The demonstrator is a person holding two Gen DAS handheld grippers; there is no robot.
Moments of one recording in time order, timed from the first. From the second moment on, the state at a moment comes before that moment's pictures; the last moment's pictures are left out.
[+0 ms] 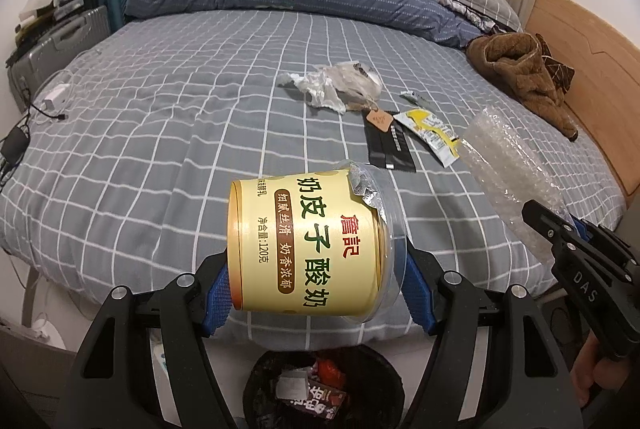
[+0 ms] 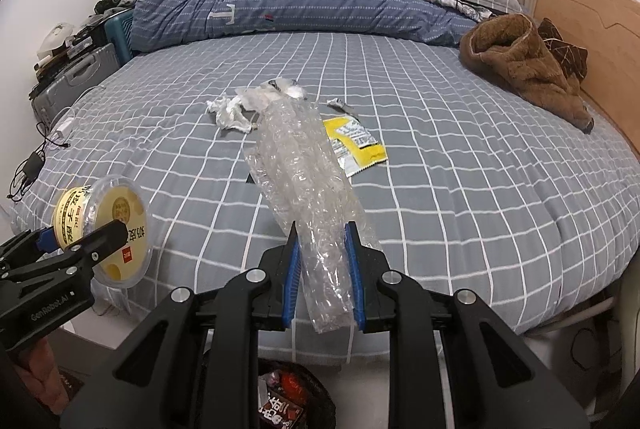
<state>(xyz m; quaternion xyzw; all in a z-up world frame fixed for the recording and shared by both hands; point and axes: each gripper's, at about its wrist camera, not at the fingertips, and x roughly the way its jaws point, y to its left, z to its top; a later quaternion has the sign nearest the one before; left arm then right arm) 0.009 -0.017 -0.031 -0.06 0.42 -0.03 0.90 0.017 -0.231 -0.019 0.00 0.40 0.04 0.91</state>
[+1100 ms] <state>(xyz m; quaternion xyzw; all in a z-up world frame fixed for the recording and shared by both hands) -0.077 -0.011 -0.054 -0.06 0.46 -0.03 0.89 -0.074 -0.218 -0.033 0.01 0.43 0.06 0.90</state>
